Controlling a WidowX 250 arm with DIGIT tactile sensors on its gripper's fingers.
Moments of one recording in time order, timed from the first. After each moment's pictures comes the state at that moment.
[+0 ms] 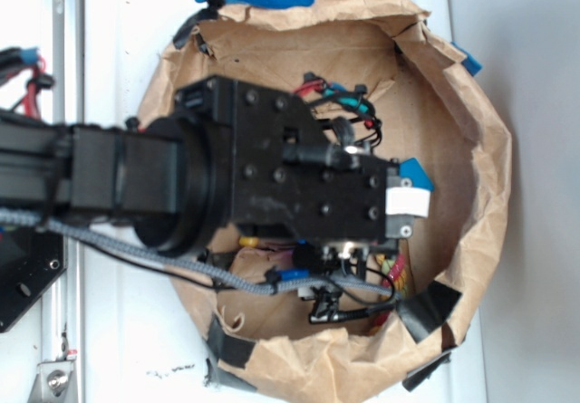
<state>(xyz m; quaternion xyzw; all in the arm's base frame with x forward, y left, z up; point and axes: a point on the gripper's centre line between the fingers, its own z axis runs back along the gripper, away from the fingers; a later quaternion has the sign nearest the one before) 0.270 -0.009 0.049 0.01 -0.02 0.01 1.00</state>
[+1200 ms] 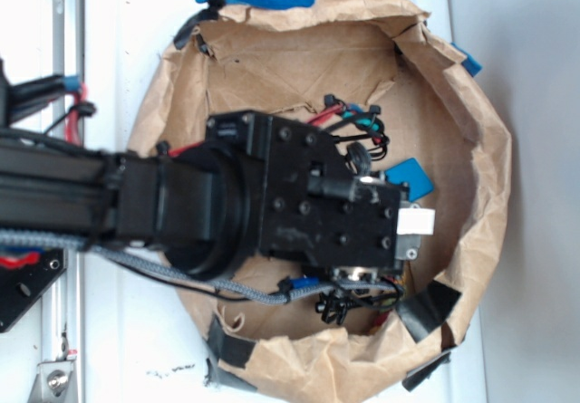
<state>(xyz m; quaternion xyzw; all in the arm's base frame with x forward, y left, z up) 0.273 -0.021 0.037 0.03 -0.01 0.02 1.00</state>
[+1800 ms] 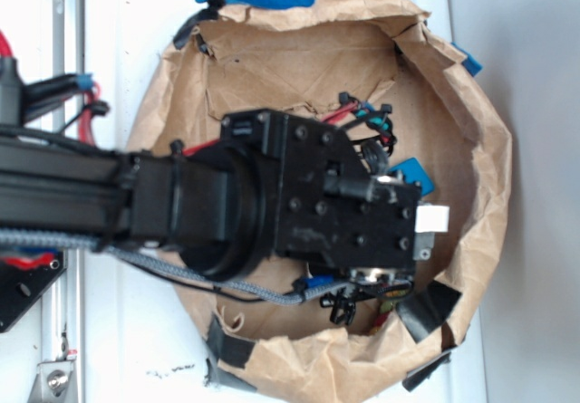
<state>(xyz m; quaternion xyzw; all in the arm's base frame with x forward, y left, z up) 0.274 -0.019 0.045 0.04 0.01 0.04 1.00</state>
